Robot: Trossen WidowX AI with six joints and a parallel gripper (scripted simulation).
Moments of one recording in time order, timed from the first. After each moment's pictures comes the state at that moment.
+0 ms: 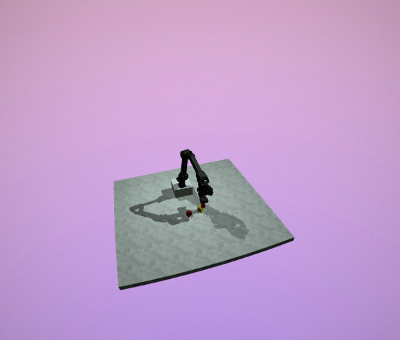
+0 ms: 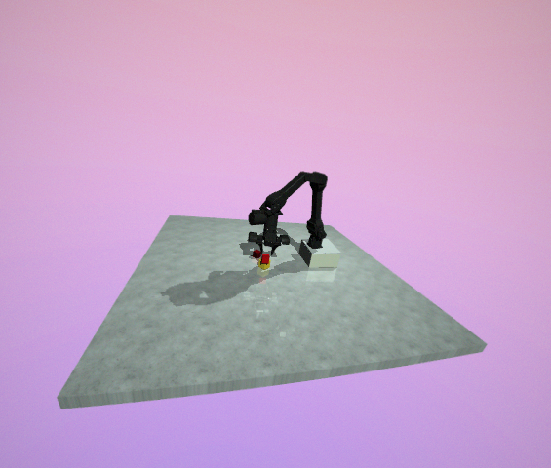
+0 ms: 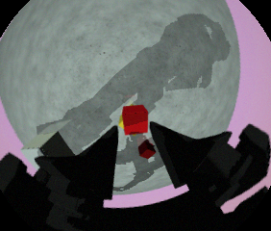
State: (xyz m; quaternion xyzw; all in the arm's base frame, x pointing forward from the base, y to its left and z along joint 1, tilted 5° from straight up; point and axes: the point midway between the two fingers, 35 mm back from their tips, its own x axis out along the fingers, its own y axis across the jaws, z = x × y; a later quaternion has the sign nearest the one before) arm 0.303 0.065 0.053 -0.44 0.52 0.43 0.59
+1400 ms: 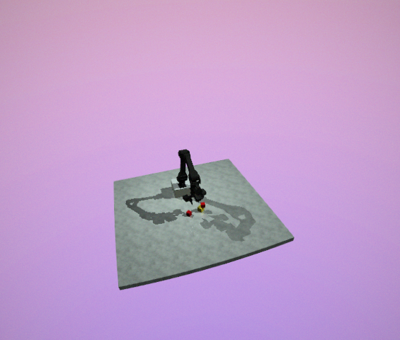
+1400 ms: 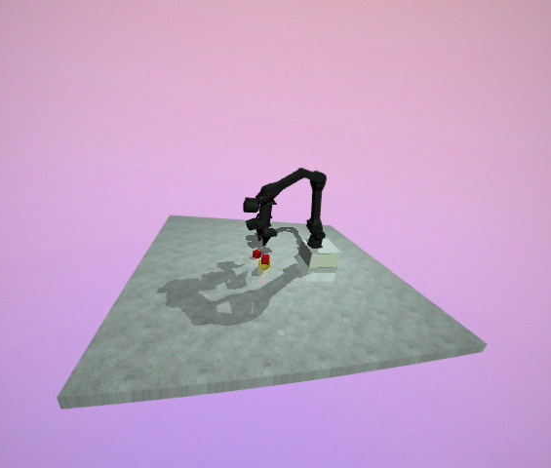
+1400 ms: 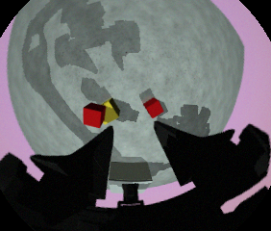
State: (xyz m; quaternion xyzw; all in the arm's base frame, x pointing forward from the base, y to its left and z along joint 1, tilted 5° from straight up) arm 0.308 -0.007 0.079 -0.02 0.68 0.05 0.74
